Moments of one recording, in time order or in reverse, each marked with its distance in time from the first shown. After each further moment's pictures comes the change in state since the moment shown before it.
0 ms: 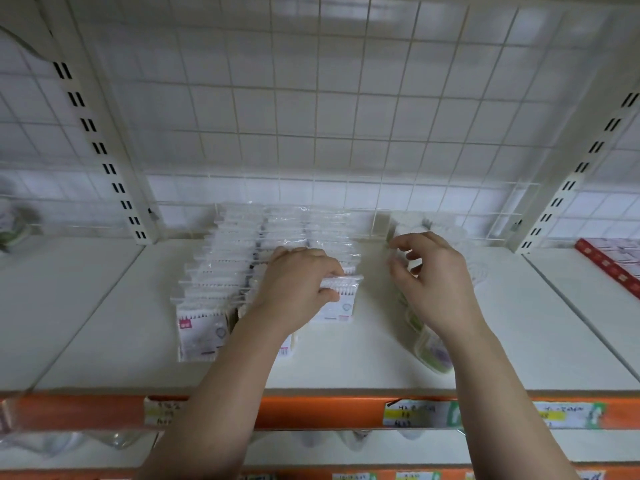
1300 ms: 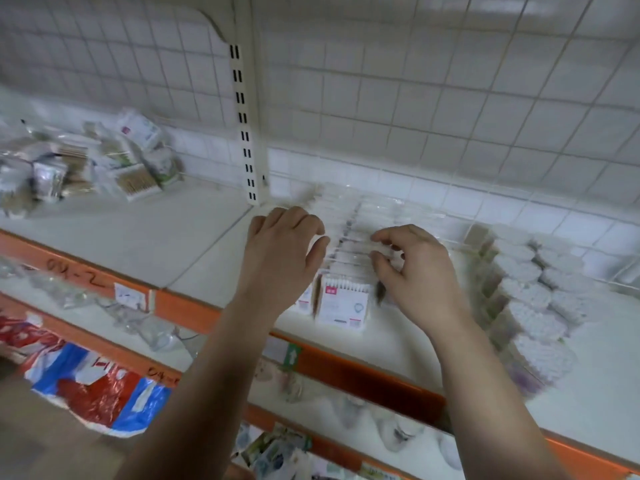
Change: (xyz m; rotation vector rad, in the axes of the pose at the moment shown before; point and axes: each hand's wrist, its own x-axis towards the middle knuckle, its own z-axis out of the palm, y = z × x) left_hand -0.082 -0.047 -0.043 0.273 0.432 -0.301; right_hand -0.002 -0.075 0.061 0.096 -0.236 -0.318
